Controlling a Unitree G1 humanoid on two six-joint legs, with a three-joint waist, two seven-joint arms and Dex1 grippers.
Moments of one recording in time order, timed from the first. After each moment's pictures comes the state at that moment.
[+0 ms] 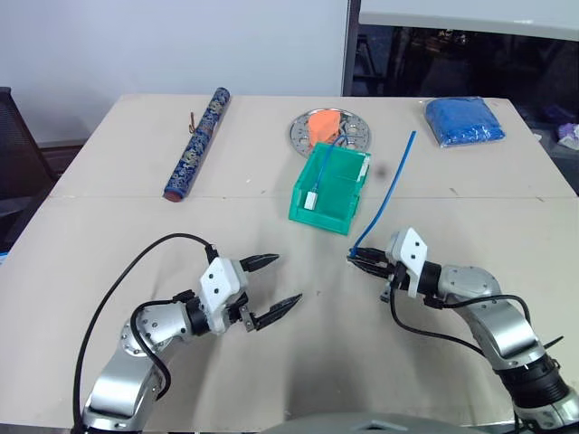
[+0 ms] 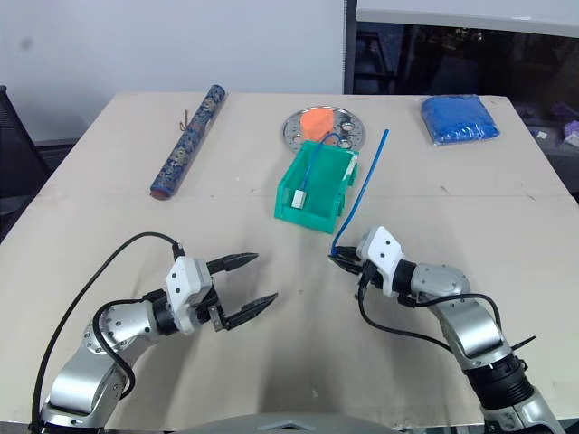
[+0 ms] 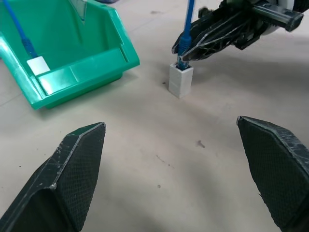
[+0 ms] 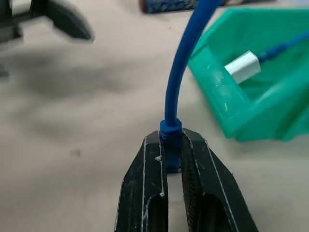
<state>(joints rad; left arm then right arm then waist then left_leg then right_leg) 0.22 0.59 0.06 -0.43 -0.41 0.14 -0.87 -0.19 -0.42 0.20 -0.26 0.36 0.38 0.76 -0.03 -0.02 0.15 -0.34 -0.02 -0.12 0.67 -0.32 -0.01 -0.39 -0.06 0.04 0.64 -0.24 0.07</state>
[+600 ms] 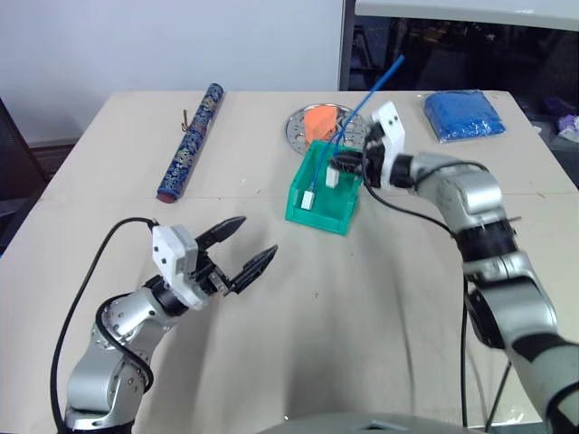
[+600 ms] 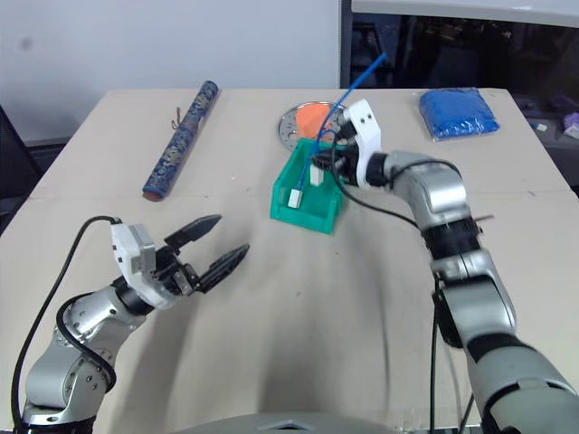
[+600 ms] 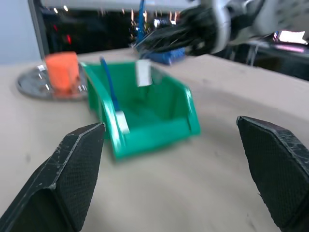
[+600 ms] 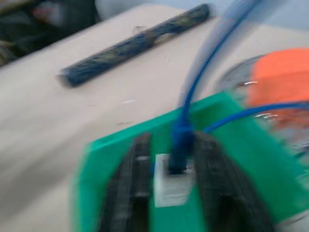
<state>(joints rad) 0.13 0.52 0.22 -0.49 -0.63 0.23 -0.74 -1.07 -0.30 0.14 0.60 0.33 0.53 0.69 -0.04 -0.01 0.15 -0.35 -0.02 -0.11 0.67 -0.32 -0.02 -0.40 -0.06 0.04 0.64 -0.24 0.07</state>
